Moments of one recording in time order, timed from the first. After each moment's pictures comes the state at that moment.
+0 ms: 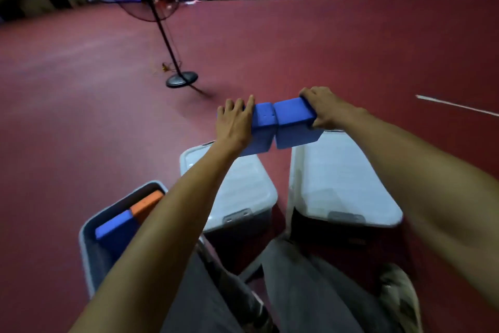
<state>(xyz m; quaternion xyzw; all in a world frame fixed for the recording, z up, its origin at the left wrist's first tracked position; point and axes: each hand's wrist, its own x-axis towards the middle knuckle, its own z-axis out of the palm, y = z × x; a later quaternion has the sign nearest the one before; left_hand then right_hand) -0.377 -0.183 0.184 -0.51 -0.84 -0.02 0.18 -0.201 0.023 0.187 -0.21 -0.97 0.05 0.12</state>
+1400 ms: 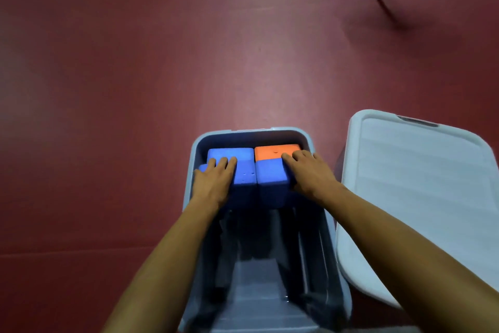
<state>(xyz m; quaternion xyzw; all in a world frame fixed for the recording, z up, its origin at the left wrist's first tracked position) -0.733 -0.578 -0.156 -0.16 -0.98 0.08 -0.08 -0.717 -0.320 -0.152 0.10 -0.99 -0.02 -0.12</state>
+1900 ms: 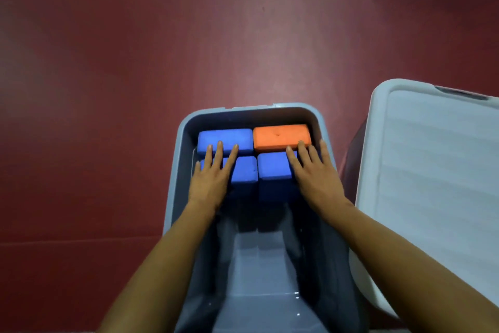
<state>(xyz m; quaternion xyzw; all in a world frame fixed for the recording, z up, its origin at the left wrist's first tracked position) -0.748 -0.580 -0.255 -0.15 -0.98 0.08 -0.11 -0.707 -0.316 -0.253 0.10 -0.99 -0.11 -0.04</state>
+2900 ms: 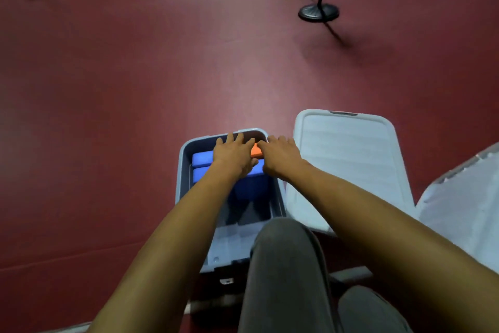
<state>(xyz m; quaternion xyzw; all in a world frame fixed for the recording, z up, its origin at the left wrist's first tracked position) -0.627 -0.457 0.015 -0.24 -0.96 0.13 -0.10 -0.583 -0.324 0.013 0.00 -0.99 0.03 -0.10</state>
